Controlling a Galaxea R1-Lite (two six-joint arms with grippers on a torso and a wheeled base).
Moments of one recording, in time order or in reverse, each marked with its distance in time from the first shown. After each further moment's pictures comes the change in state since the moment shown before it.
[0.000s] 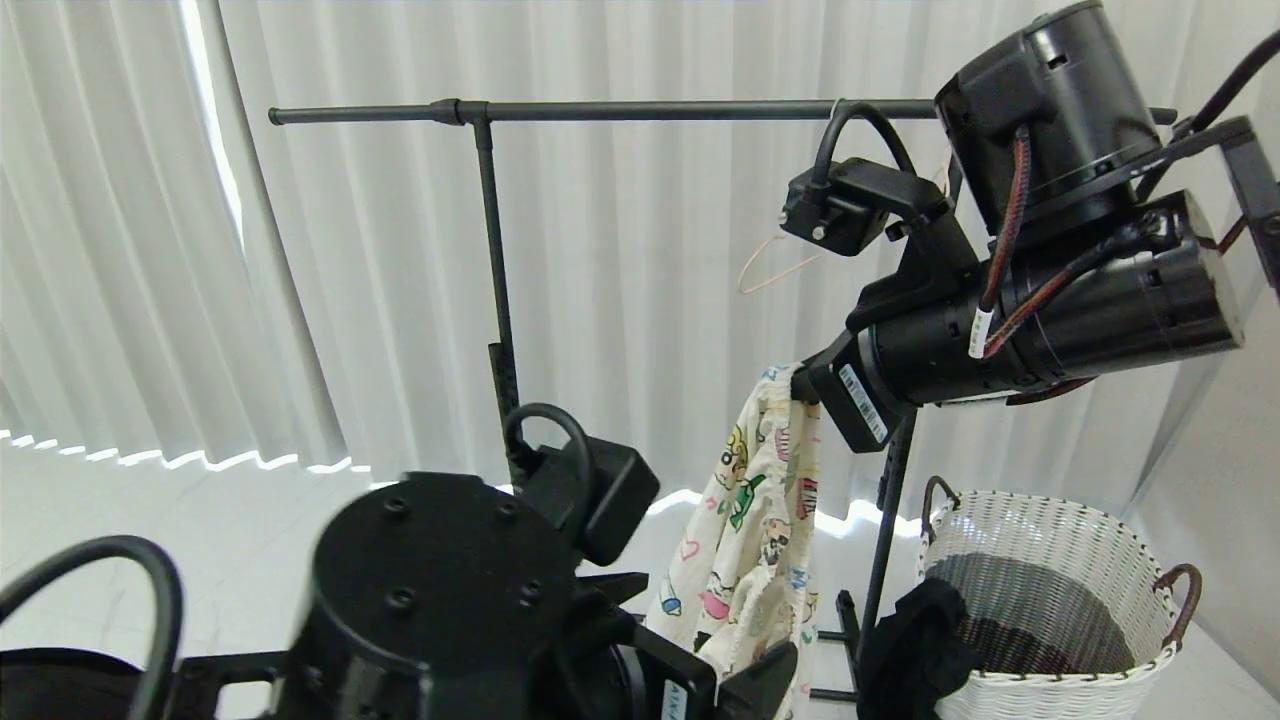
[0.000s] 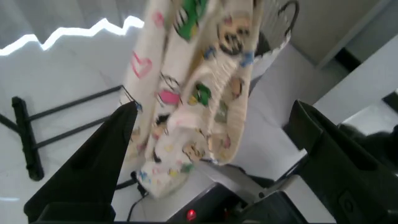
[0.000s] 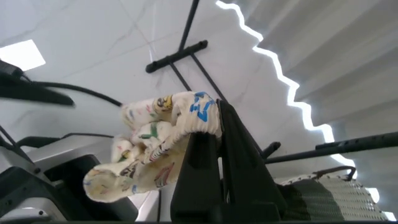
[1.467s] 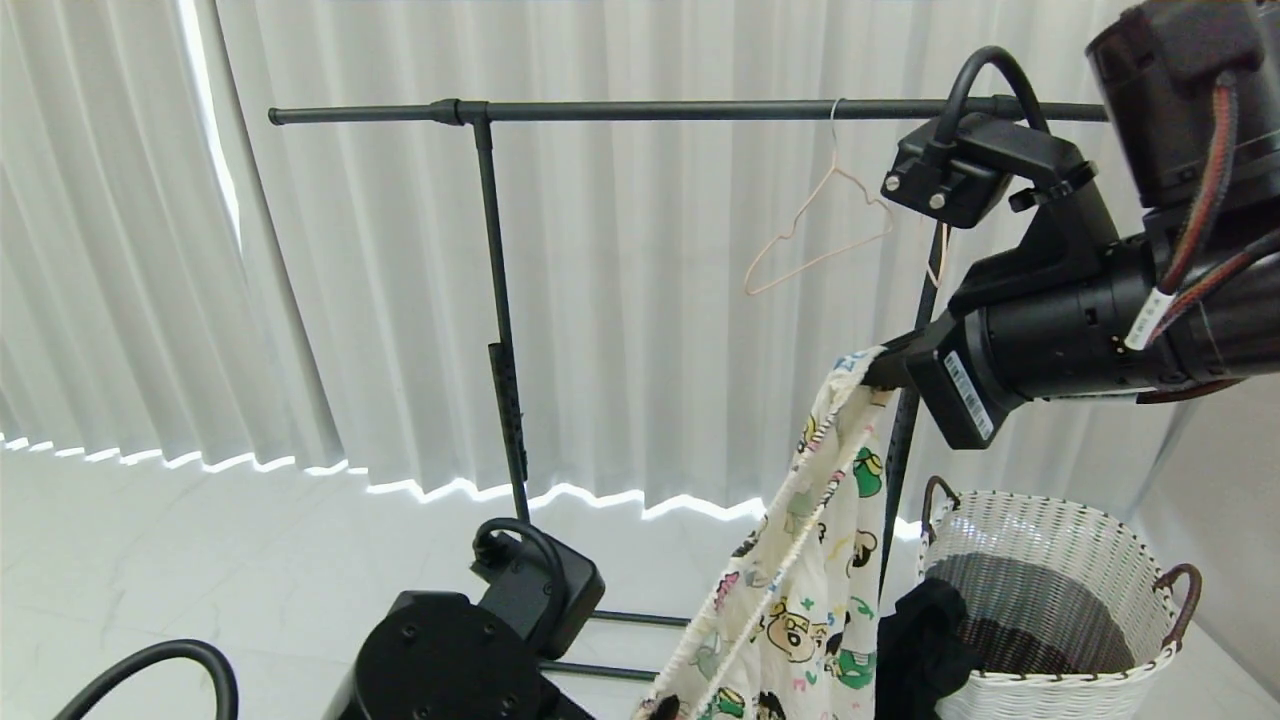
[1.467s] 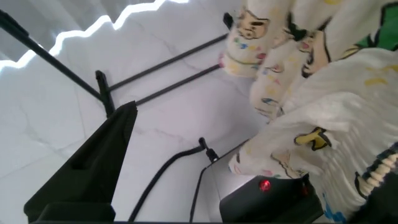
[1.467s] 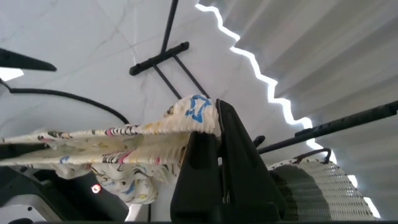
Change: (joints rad) left arm 0.052 -0.003 0.243 -0.085 0.146 0.160; right arm -0.027 -0.143 0.101 0.009 -0.079 -0.005
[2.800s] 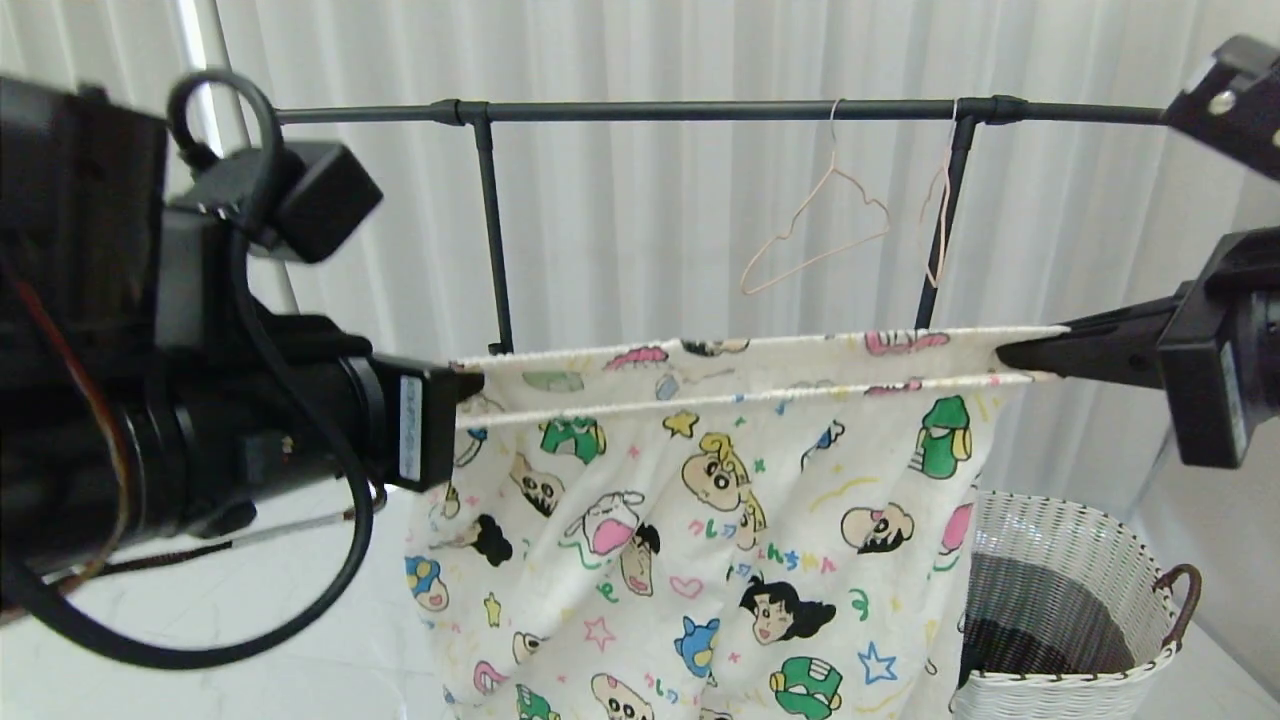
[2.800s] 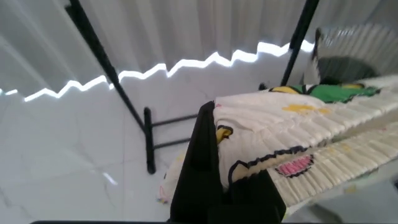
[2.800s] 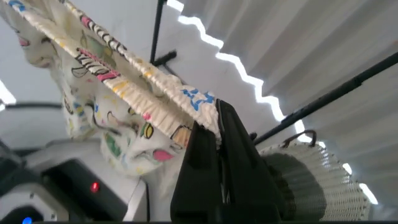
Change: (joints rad) left arm 0.306 -0.204 -0.603 0.543 -0.050 0.107; right arm -0.050 -0.262 0.163 -0.030 -0.018 0.020
